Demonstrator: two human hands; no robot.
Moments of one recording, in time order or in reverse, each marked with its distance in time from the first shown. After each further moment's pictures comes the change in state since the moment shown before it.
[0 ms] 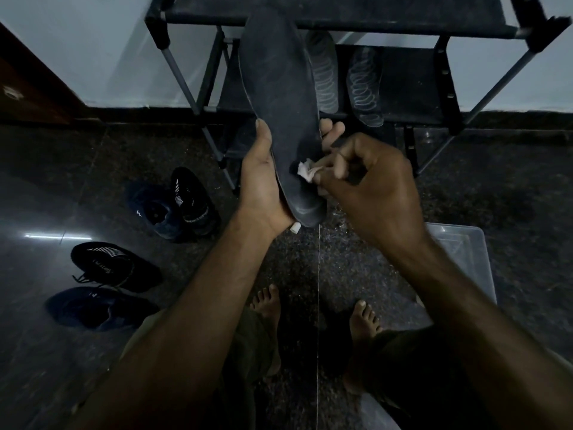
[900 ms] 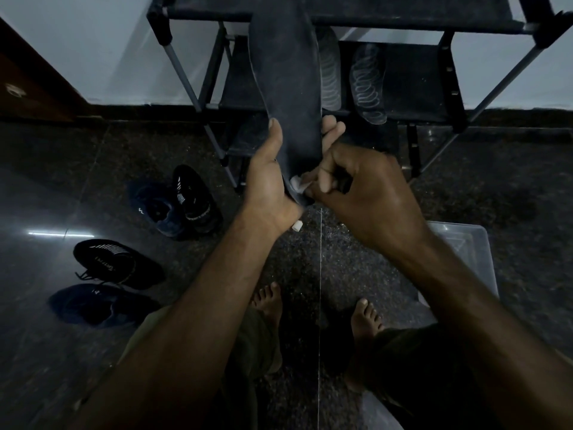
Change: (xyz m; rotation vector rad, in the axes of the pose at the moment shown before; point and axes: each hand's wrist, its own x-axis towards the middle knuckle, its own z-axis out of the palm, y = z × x) left_hand -0.002 -0.001 0.005 0.056 0.123 0.047; right_hand 0.000 0.001 0.003 -0.209 -0.149 -0.129
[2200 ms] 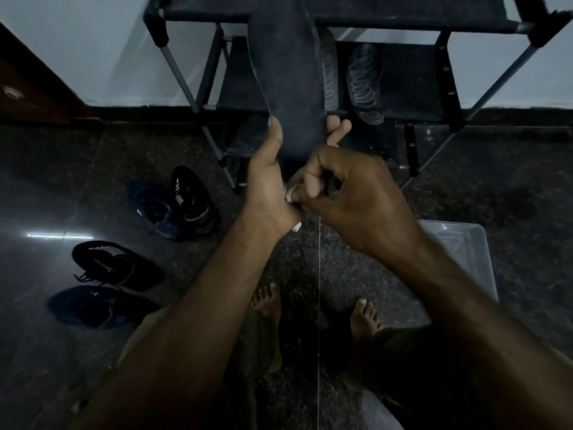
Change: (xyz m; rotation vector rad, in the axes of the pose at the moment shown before) left_hand -0.003 -0.006 0.003 -0.056 -0.093 0.069; right_hand -0.002 -0.015 -0.002 0.100 -0.085 -0.052
